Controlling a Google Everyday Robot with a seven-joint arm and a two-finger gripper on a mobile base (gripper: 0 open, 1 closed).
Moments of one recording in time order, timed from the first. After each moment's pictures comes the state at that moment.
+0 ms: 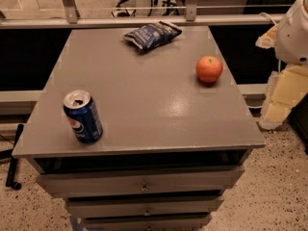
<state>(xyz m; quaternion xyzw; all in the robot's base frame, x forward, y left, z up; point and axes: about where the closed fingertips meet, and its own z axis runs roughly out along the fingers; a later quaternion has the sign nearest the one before) 0.438 -0.217 0.976 -0.60 0.78 -0.03 0.16</state>
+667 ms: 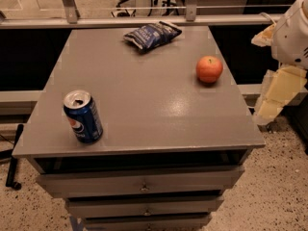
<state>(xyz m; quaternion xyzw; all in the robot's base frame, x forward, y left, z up) 0.452 -0.214 0.971 -0.60 0.77 -0.03 0.19</state>
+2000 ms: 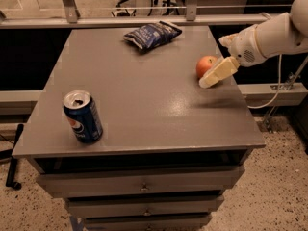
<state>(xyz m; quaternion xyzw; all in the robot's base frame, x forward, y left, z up) 0.641 -0.190 0.891 -0.49 0.77 0.14 0.39</state>
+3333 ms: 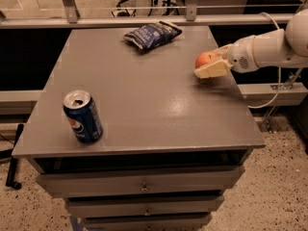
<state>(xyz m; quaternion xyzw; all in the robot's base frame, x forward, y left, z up) 0.671 -0.189 0.869 -0.43 0.77 0.19 0.44</state>
